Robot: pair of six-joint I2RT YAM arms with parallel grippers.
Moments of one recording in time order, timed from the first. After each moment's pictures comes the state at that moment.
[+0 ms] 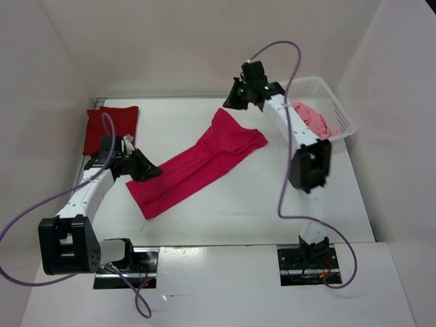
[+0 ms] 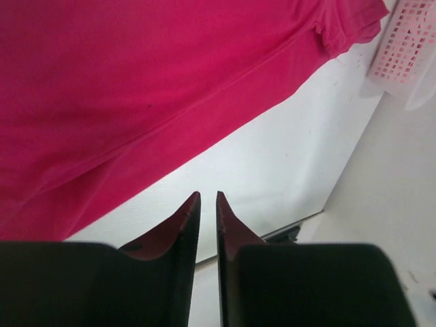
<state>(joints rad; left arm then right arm) 0.08 1.25 0.82 -0.53 0.56 -0.71 0.38 2.33 2.41 -0.75 -0.20 0.65</state>
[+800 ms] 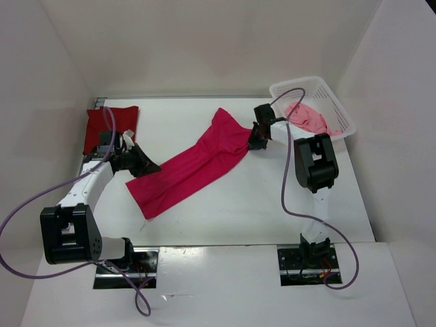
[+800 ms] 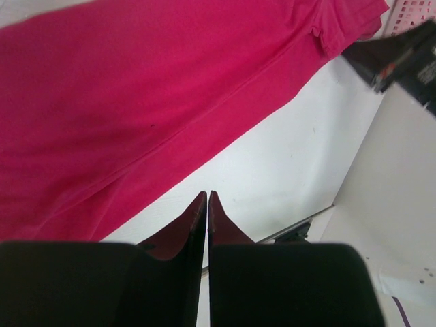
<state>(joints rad) 0.11 1.33 0.89 -0.53 0.59 -0.60 0.27 2.06 1.42 -0.43 -0.02 0.63</state>
